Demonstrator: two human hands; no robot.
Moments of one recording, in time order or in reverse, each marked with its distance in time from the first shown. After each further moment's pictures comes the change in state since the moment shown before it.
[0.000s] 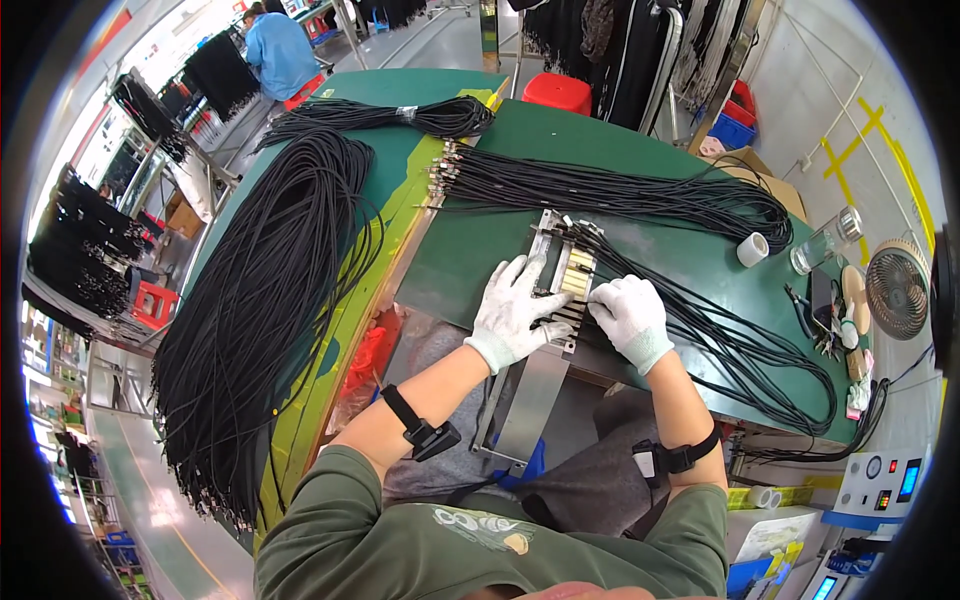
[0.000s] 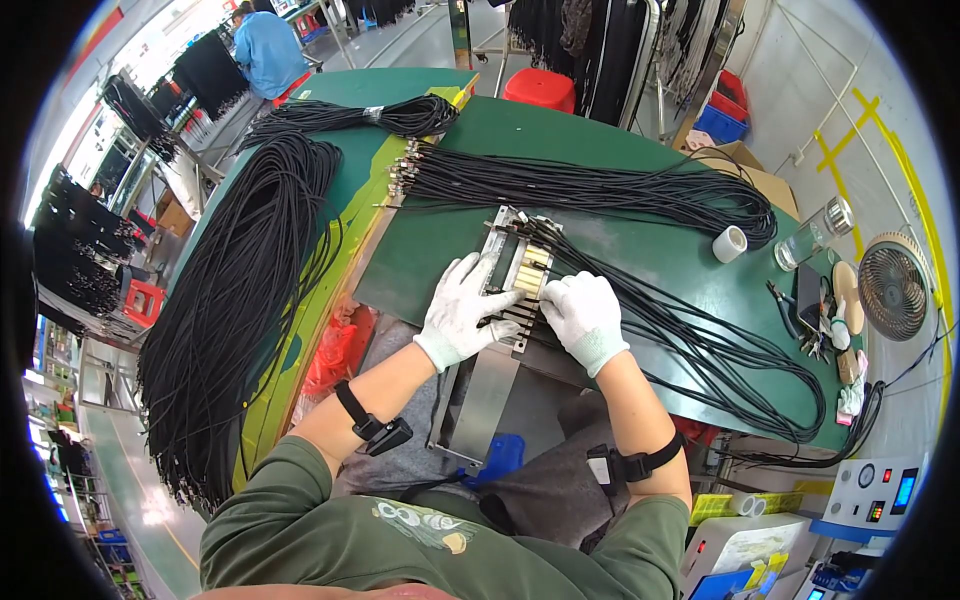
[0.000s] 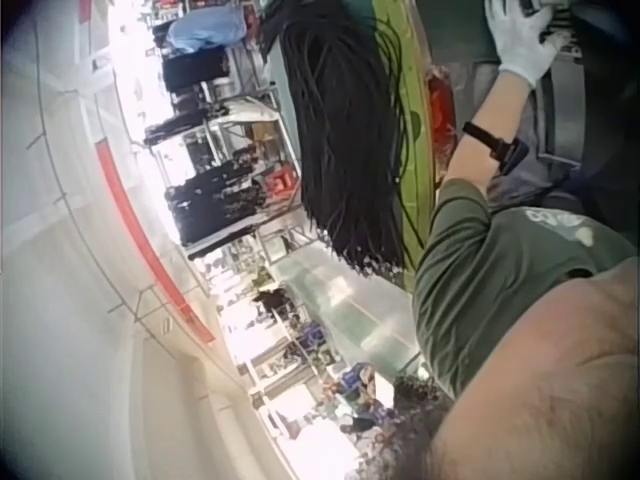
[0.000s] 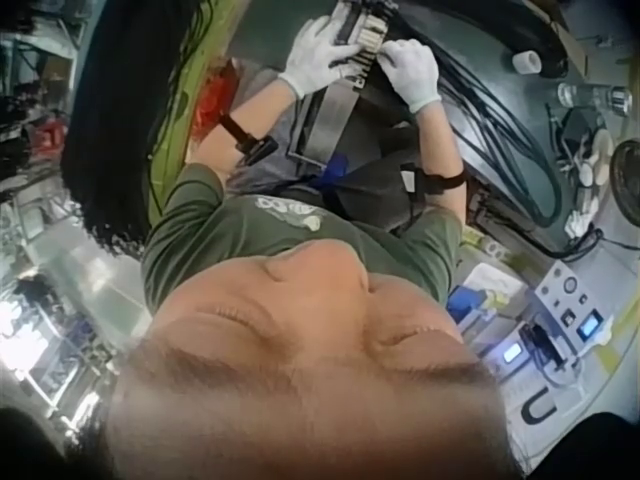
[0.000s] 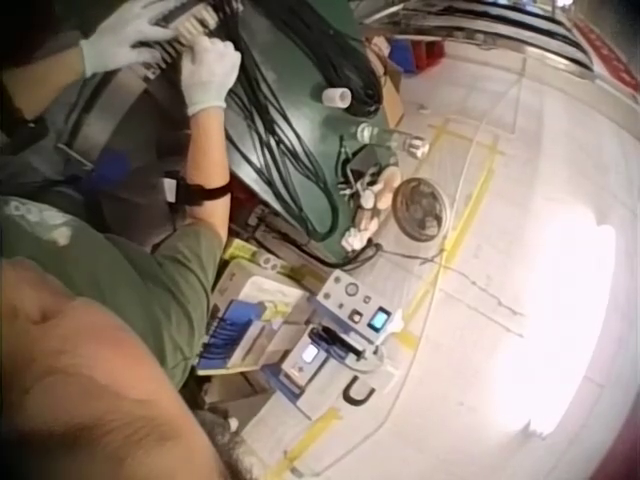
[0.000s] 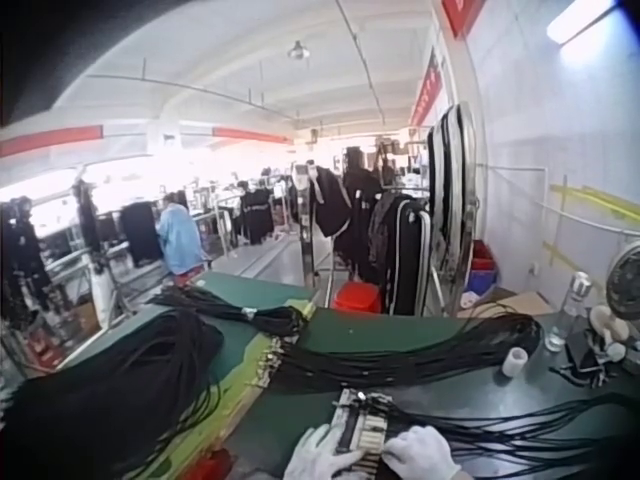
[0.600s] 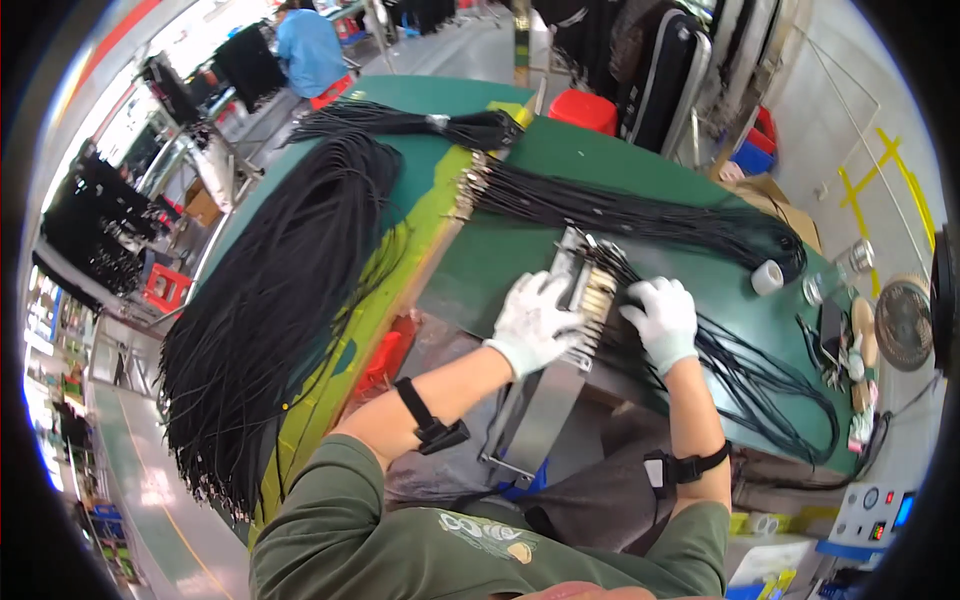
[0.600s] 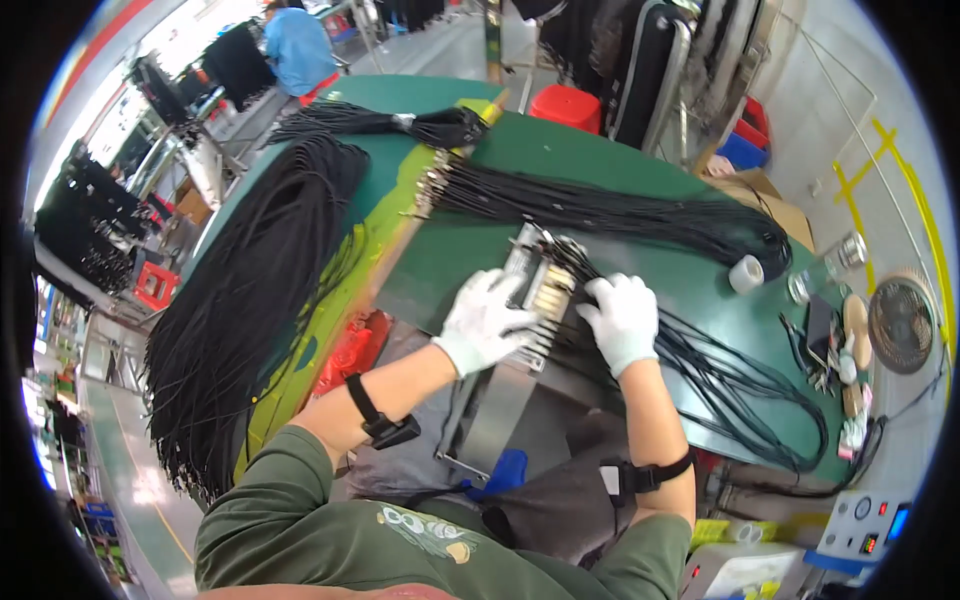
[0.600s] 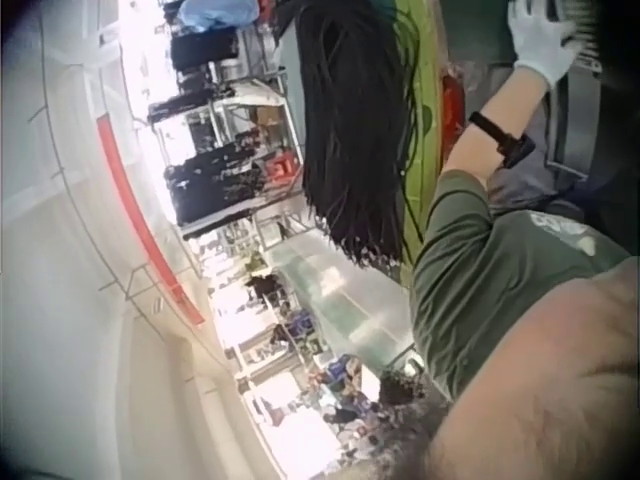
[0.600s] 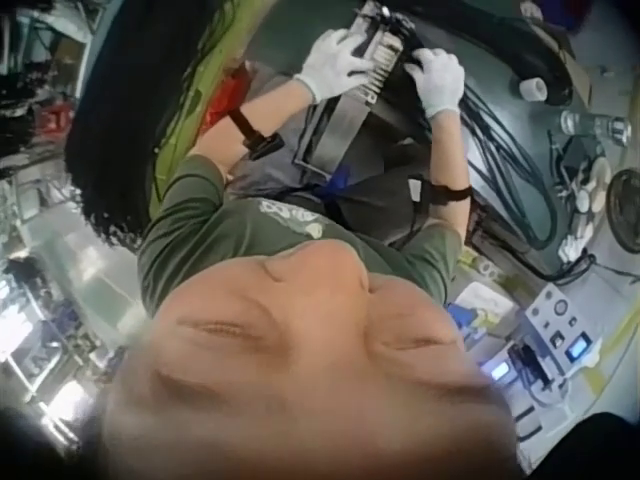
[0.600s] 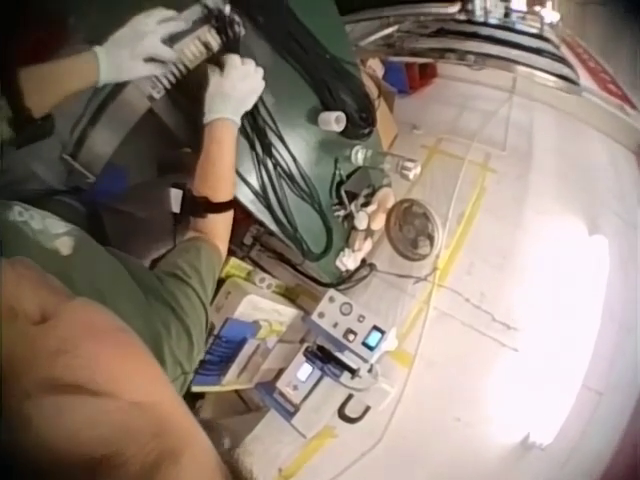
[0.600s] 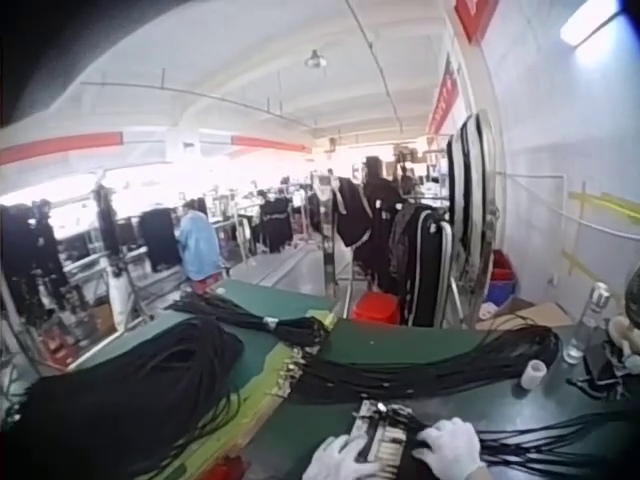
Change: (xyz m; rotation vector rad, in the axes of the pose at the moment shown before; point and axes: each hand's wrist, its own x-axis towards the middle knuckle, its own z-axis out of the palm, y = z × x) left_hand 0.015 0.003 -0.011 0.040 -0.063 -0.019; right_hand 0.012 0.030 -0.006 -0.109 0.138 0.132
